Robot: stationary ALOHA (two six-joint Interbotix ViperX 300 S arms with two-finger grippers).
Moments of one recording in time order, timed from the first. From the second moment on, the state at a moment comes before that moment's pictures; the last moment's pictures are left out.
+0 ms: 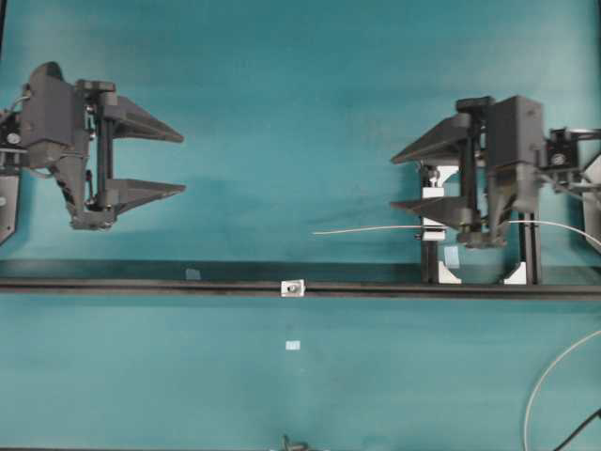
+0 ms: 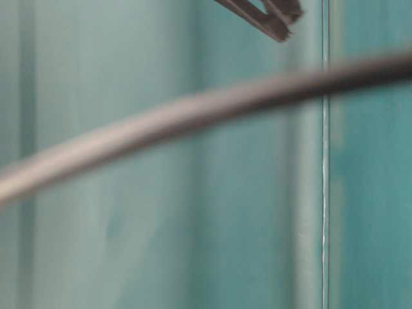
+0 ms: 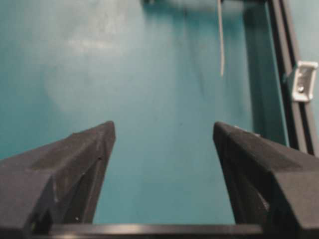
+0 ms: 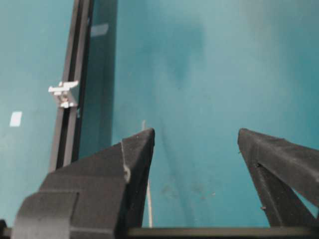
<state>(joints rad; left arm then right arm) 0.06 -0.49 1.18 -0.04 -0.32 0.01 0.00 -0.38 1.03 0.00 -0.22 0.23</state>
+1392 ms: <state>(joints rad) 0.04 -0.22 1.17 -0.03 -0.49 0.07 0.07 -0.03 0.93 0.00 -0.24 0.30</state>
